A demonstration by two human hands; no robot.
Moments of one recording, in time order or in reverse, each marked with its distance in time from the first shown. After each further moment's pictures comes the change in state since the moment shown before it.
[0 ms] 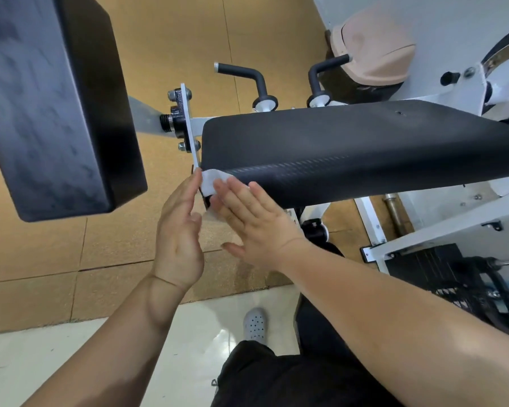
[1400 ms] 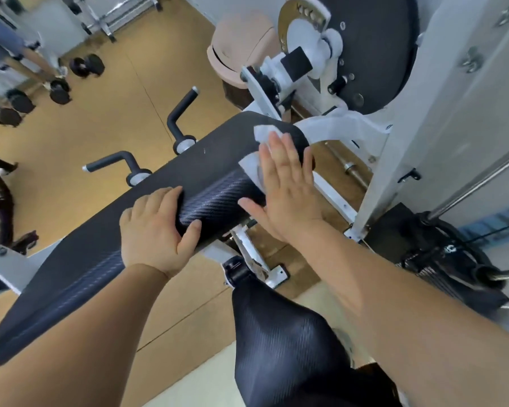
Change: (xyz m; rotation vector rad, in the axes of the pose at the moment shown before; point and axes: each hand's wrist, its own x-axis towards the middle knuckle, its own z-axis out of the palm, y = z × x) left_hand 0.119 0.150 0.318 1.136 -0.369 0.333; right_hand -0.233 0.330 0.048 0.253 0.223 0.843
